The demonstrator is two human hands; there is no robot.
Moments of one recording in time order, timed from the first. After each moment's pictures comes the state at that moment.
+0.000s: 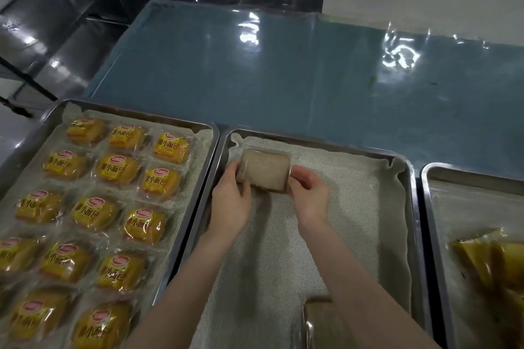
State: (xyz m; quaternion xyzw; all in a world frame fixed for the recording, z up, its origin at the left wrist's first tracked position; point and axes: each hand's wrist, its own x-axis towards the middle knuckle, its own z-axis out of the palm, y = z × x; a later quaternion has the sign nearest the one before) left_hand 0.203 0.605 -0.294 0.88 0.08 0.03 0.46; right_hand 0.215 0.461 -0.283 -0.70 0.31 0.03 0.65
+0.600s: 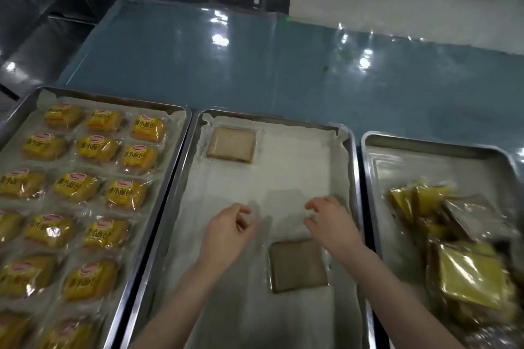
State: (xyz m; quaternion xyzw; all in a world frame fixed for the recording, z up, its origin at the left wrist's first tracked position) left_hand 0.074 0.568 -0.276 0.90 0.04 -0.11 0.43; right_hand 0.081 0.352 -0.242 -0.95 0.10 0.21 0.21
